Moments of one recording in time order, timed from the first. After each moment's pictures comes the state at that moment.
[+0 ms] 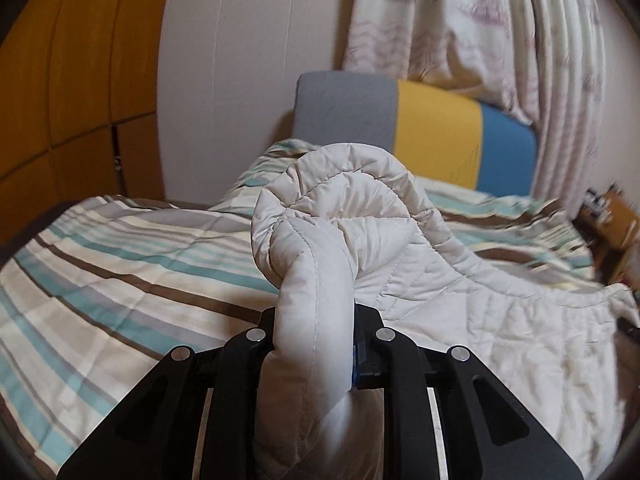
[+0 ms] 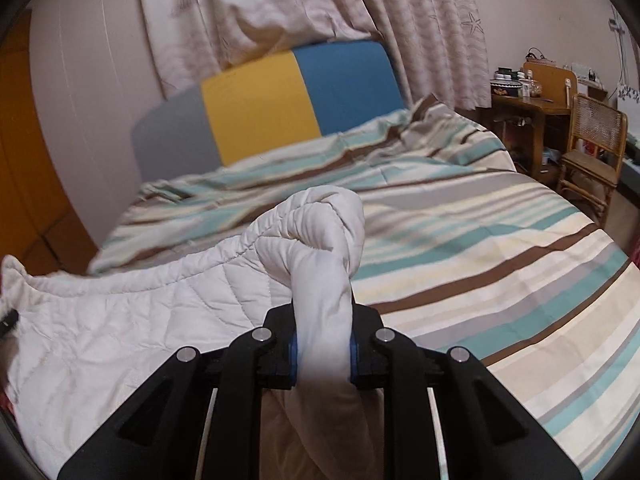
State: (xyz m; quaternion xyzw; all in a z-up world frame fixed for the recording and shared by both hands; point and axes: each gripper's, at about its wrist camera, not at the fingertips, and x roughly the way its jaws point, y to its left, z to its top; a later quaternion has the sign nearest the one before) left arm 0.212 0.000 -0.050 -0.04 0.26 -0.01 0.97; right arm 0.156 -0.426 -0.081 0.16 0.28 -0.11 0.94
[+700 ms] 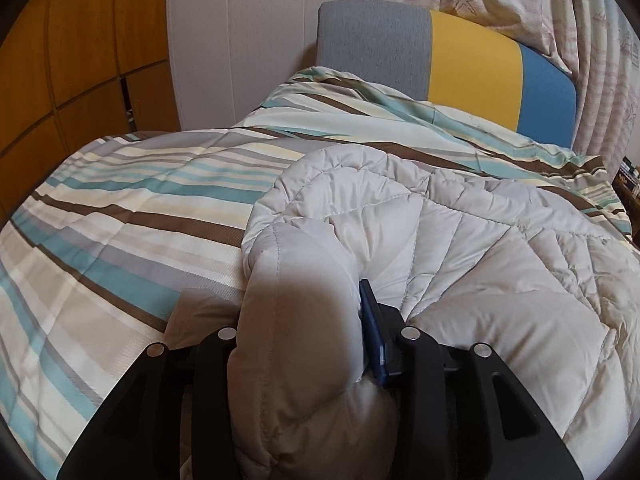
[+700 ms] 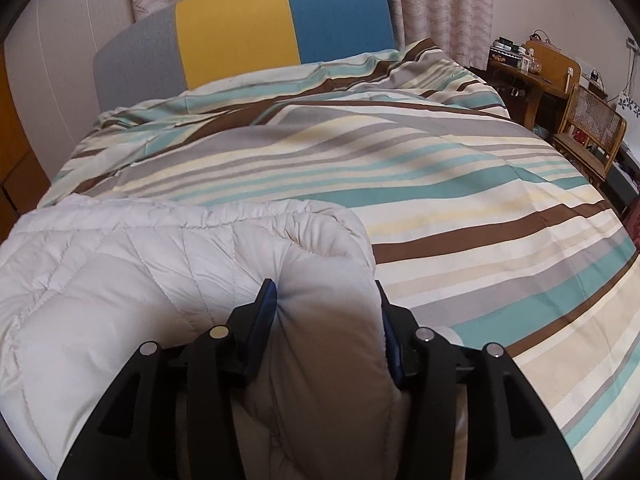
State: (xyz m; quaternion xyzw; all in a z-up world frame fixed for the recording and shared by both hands) left arm 0.259 0.006 -0.133 -0.02 0.36 0.04 0.93; right arm 0.212 -0.426 -0.155 0.12 0.39 -0.15 0.90
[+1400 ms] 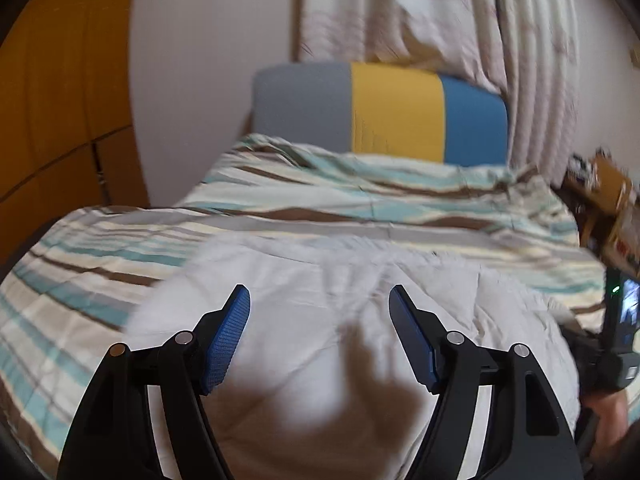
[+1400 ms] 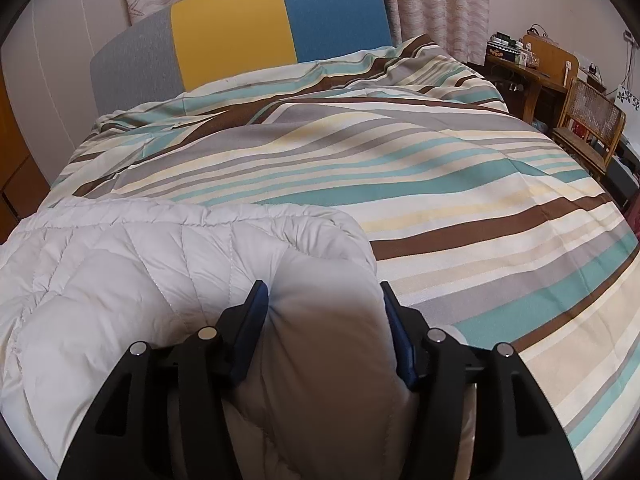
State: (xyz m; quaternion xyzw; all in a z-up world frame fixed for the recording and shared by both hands) left arm 0.197 -0.115 -0.057 0.01 0.28 -0.03 0.96; right arm 0.208 -0.430 -0.154 0.13 0.39 -0.15 0.90
